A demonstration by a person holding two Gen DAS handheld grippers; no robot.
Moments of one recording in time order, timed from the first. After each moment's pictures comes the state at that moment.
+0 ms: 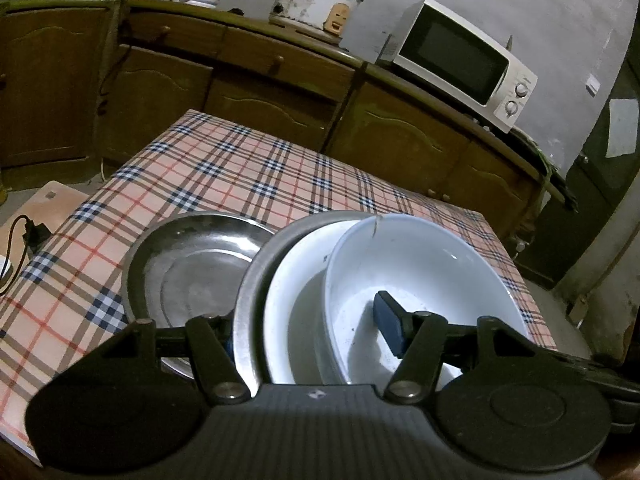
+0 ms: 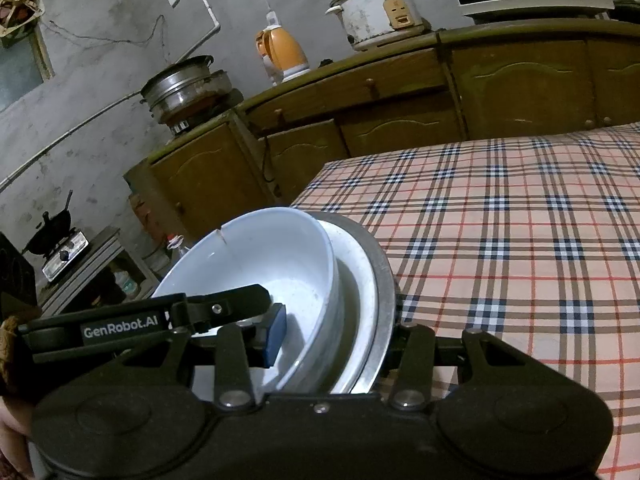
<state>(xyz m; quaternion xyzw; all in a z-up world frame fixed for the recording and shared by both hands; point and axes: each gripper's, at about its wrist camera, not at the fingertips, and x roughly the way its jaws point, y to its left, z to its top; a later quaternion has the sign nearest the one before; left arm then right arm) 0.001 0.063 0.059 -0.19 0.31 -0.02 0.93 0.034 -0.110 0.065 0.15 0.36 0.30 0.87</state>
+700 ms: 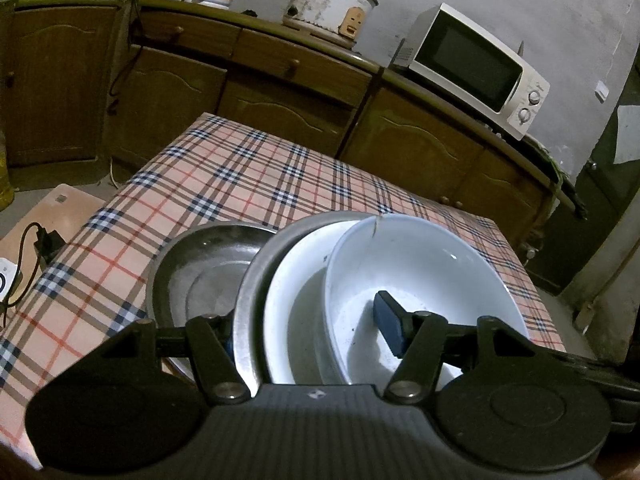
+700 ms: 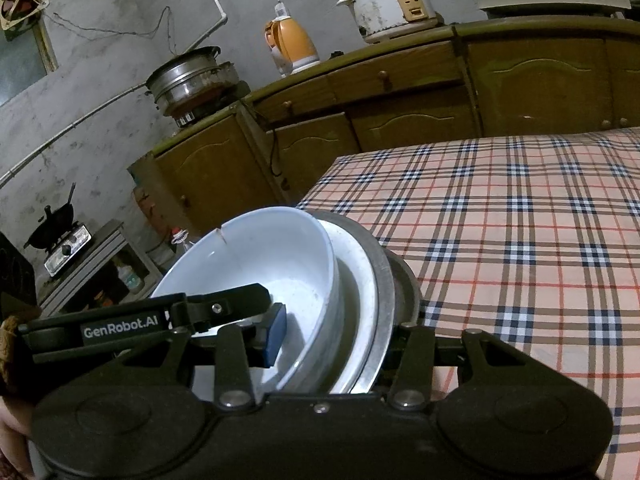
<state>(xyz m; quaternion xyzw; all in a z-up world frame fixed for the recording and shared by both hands) 0.006 0.087 0.057 -0.19 0.31 -0.01 0.93 0.045 -0.085 0.061 0.15 0.37 0.31 0.86</state>
